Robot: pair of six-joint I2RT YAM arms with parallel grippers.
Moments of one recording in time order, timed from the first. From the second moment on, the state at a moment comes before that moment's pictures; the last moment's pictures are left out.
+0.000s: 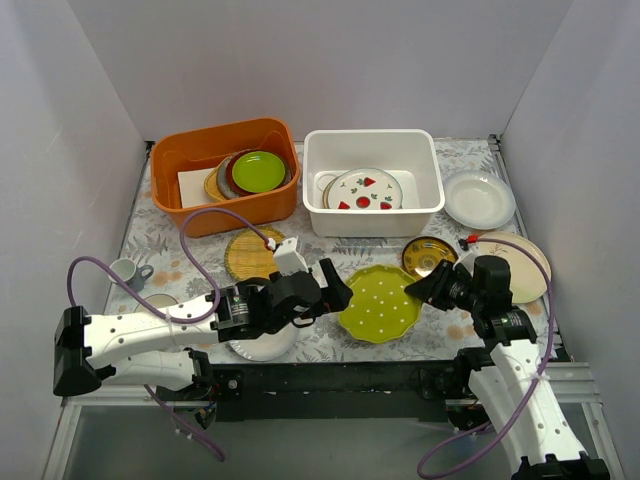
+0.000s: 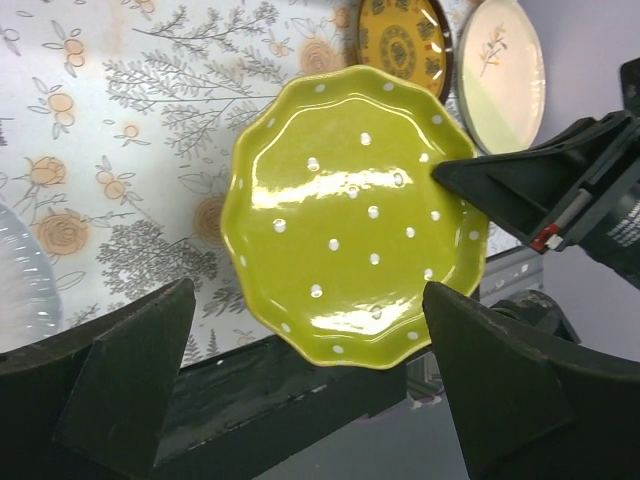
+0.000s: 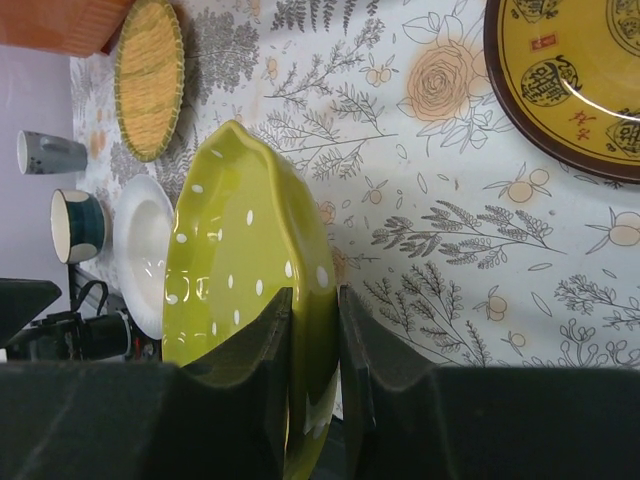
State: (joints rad) left arm -1.29 1.10 0.92 -0.47 -0.52 -1.21; right arm 0.12 0.51 0.40 -0.49 -0.53 0.62
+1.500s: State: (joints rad) left arm -1.29 1.15 0.81 -0.79 -0.55 -1.36; right arm 0.12 1.13 1.22 -0.50 -0.51 0.52
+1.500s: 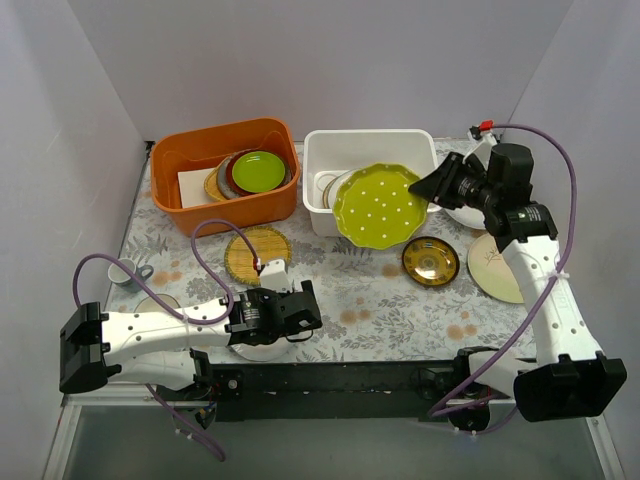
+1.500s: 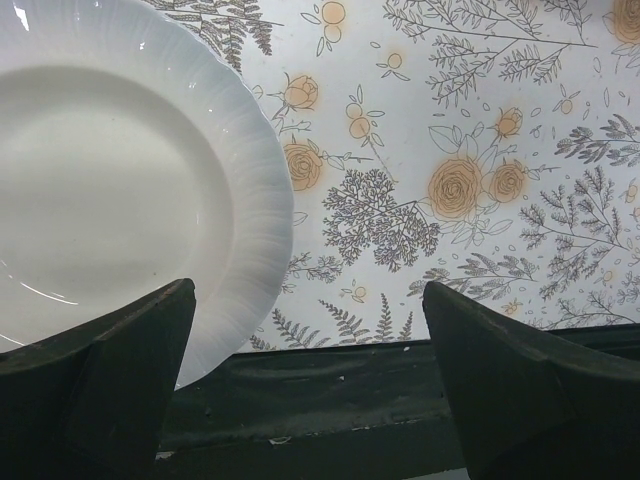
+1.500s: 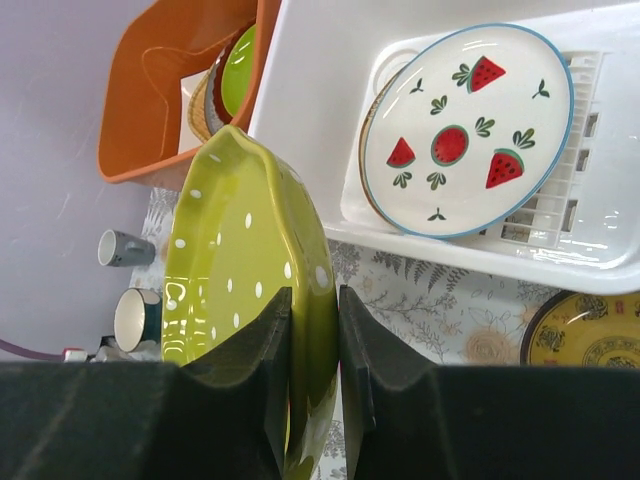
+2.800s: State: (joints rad) left arm -1.28 1.10 0.72 -0.74 -0.52 -1.36; right arm 0.14 1.69 1.51 -0.31 -0.40 0.60
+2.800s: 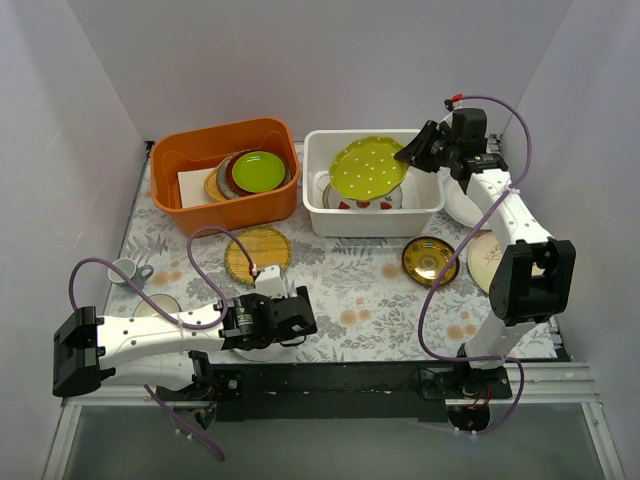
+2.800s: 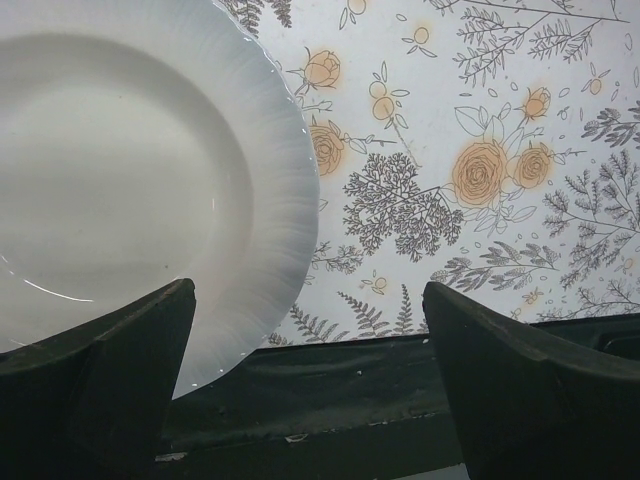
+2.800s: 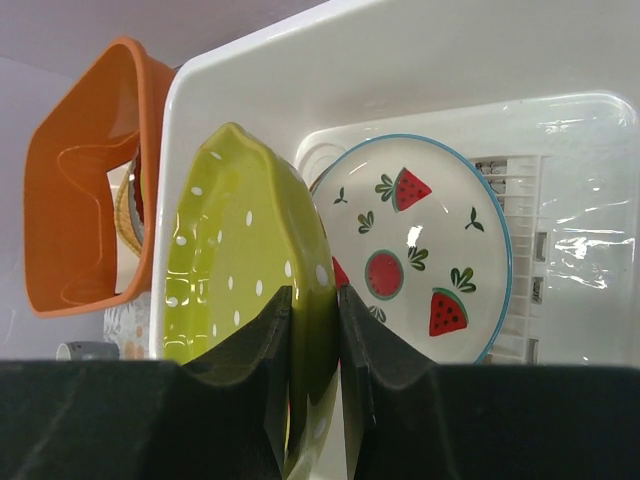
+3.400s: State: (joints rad) left arm -1.28 1.07 0.70 -0.74 -0.50 -1.36; right arm 0.18 1.80 1.48 -0.24 -0.34 0.60
